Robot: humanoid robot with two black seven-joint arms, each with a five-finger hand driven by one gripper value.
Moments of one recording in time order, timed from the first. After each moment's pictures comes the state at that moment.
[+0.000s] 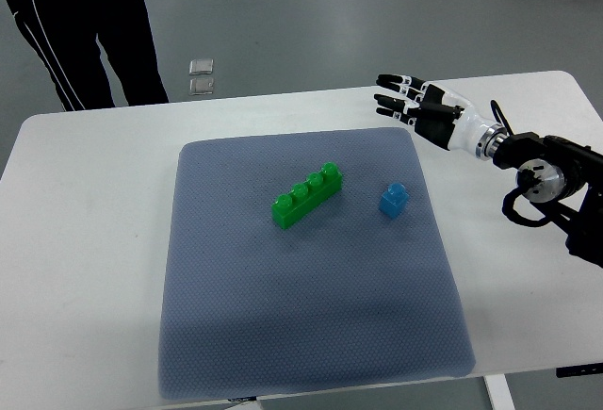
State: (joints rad) left arm 0.06 0.00 -0.09 -0.11 0.07 -0.20 -0.03; right arm 0.83 -0.34 0.44 0.73 -0.03 0.38 0.19
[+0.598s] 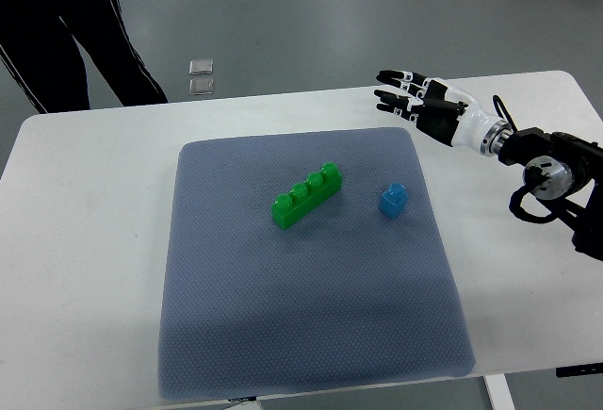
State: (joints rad) left arm 0.06 0.00 -0.09 -0.12 0.07 -0.20 -0.03; right arm 0.84 -0.36 0.45 0.73 -0.05 0.44 0.20
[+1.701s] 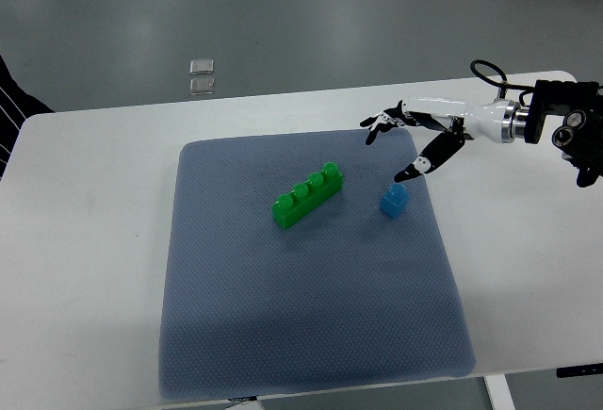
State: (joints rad) left arm 0.06 0.00 -0.09 -0.12 0.07 -0.20 -0.03; right arm 0.93 -0.49 0.43 0.84 -1.27 0.48 0.51
